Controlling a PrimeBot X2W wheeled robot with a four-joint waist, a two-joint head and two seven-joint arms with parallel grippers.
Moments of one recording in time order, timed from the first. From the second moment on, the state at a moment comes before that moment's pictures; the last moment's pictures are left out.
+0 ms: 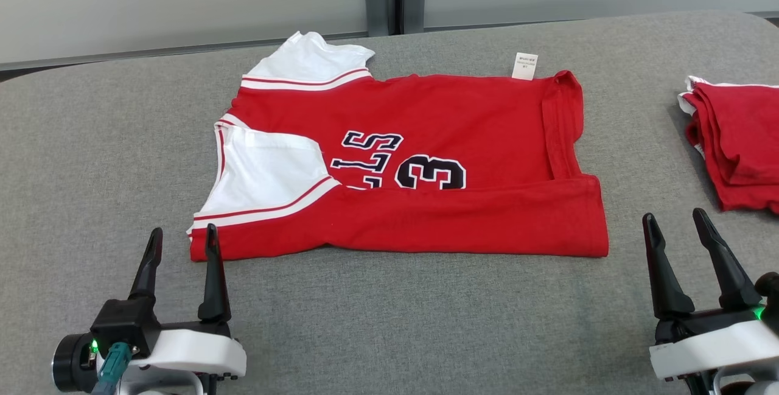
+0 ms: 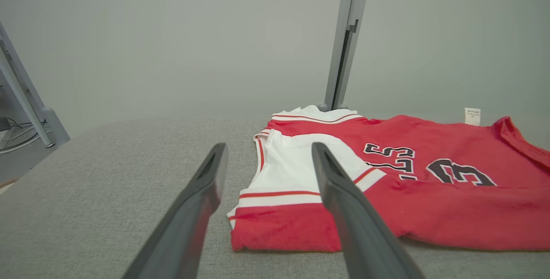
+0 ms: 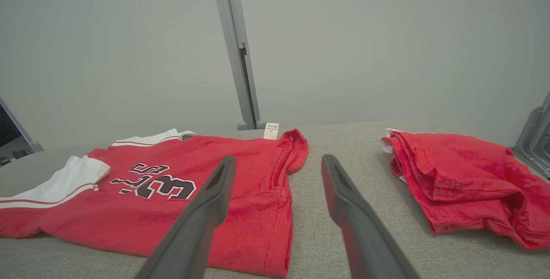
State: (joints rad) left arm -0.01 0.15 -0.14 0.05 -0.26 0.18 -0.21; right arm 0.02 -0.20 0.06 -0.04 0.32 0.13 -0.10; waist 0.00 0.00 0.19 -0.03
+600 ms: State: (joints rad) left arm -0.22 0.12 -0.13 0.44 -0.45 0.05 -0.07; right arm -0.16 -0.19 0.17 0.37 0.41 0.13 -0.14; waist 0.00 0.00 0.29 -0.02
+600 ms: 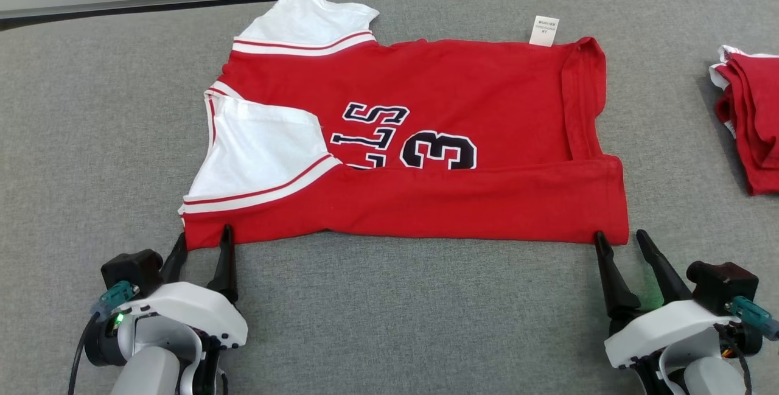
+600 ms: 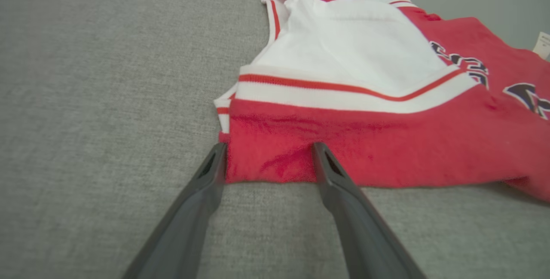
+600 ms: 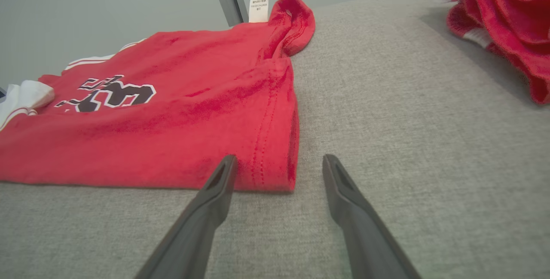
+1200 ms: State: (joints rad) left arm -0.27 0.11 -0.10 0.50 -0.52 -0.01 -0.16; right arm -0.27 -0.21 0.29 0.52 0.57 0.13 -0.22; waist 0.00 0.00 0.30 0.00
